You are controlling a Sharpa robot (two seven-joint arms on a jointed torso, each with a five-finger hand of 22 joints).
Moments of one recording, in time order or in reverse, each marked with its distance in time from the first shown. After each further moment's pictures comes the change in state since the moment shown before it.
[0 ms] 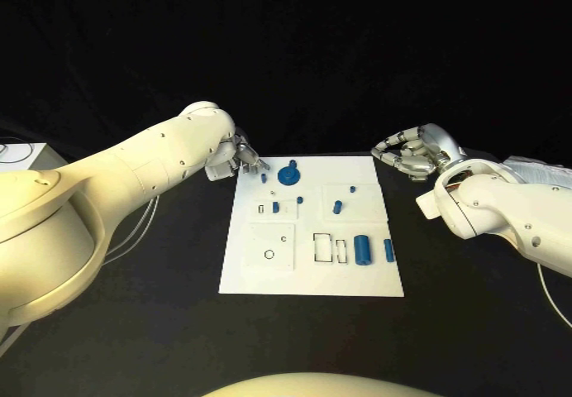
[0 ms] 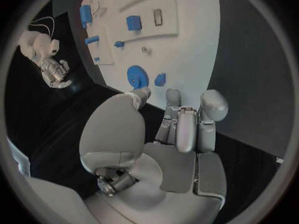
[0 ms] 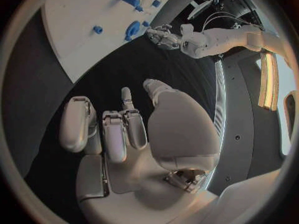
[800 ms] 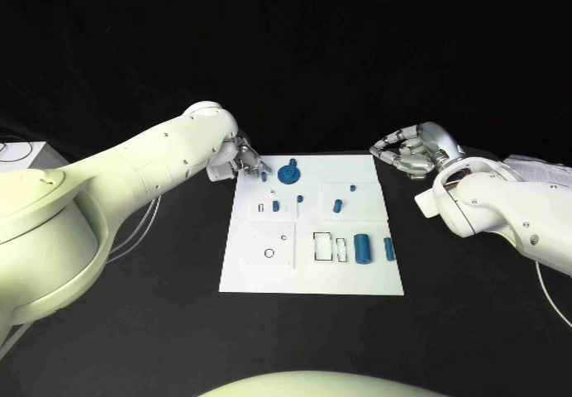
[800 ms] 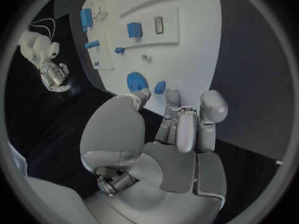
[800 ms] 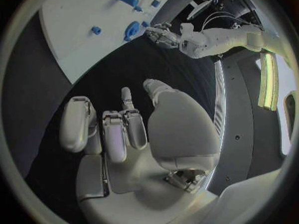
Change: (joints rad) left arm -0.001 0.012 -0.008 -0.006 0.012 0.034 -0.016; left_hand -0.010 0.010 0.003 -0.003 0.000 0.007 0.000 0.008 -0.006 0.007 0.000 0.014 0.009 0.000 0.000 0.005 0.000 0.000 0.004 -0.004 0.013 0.014; right arm 0.000 0.004 0.000 -0.001 0.000 0.000 0.000; right_hand 0.000 0.000 0.000 0.000 0.000 0.000 0.000 0.000 0.000 0.000 0.000 0.000 0.000 0.000 0.000 0.000 0.000 0.000 0.000 0.000 0.000 0.000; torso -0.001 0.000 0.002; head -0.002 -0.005
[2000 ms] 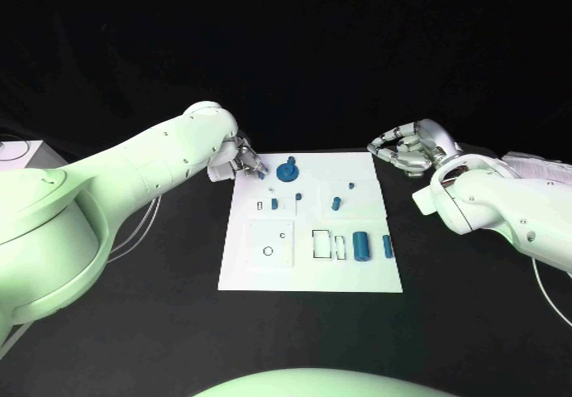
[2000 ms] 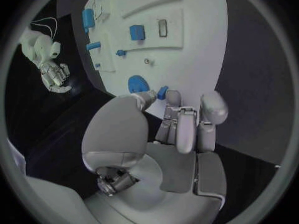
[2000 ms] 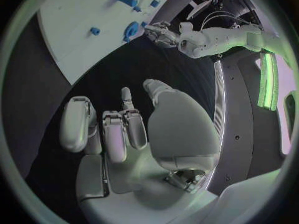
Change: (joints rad) left arm -0.003 0.009 -0.010 -0.008 0.026 0.005 0.000; left_hand 0.056 0.019 0.110 -0.012 0.000 0.003 -0.004 0.021 -0.012 0.000 0.000 0.009 0.000 0.004 -0.004 0.008 0.000 0.000 0.000 0.000 0.019 0.017; right arm 0.000 0.003 0.000 0.001 0.000 0.000 0.000; right_hand 0.000 0.000 0.000 0.000 0.010 -0.003 0.003 0.004 0.001 0.000 0.000 0.000 0.001 0.000 0.000 0.000 0.000 0.000 0.000 0.000 0.000 0.003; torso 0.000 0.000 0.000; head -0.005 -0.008
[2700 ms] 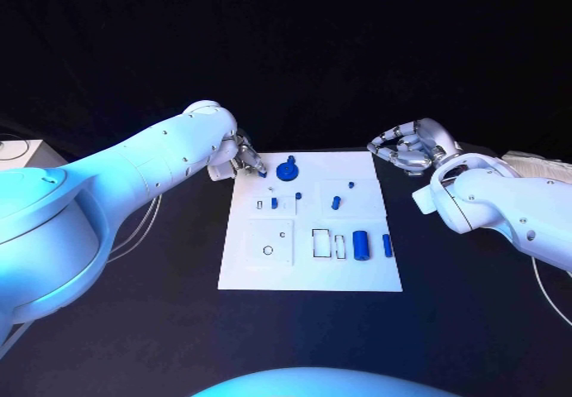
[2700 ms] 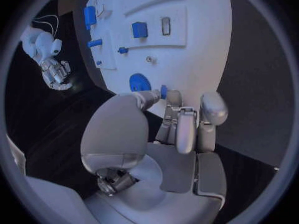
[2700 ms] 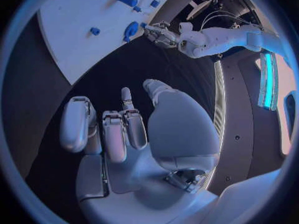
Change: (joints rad) left arm 0.000 0.002 -0.001 -0.005 0.019 -0.013 0.004; left_hand 0.061 -0.003 0.127 -0.068 -0.001 -0.002 -0.006 0.041 -0.001 -0.007 -0.007 0.000 -0.009 0.002 -0.002 0.004 0.000 0.000 -0.002 -0.002 0.010 0.012; right arm 0.000 0.000 0.000 0.000 0.000 0.001 -0.001; right_hand 0.000 0.000 0.000 0.000 0.000 0.000 0.000 0.000 0.001 0.000 0.000 0.000 0.000 0.000 0.000 0.000 0.000 0.000 0.000 0.000 0.000 0.001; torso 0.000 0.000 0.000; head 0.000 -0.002
